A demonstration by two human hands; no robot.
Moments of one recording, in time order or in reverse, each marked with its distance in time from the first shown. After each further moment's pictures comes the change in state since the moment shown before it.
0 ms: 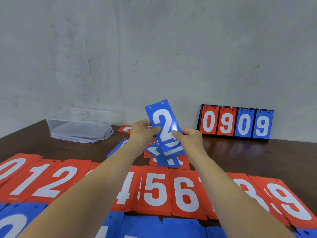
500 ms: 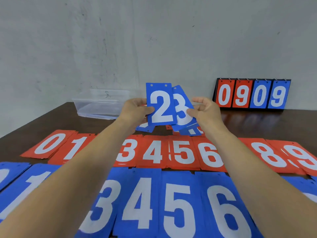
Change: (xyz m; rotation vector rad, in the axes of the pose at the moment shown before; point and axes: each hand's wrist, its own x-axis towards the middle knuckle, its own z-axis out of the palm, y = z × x) left_hand -0.056 0.008 -0.103 0.041 -0.044 0.026; right_hand -0.068 -0.027 0.032 -0.038 0.048 -0.056
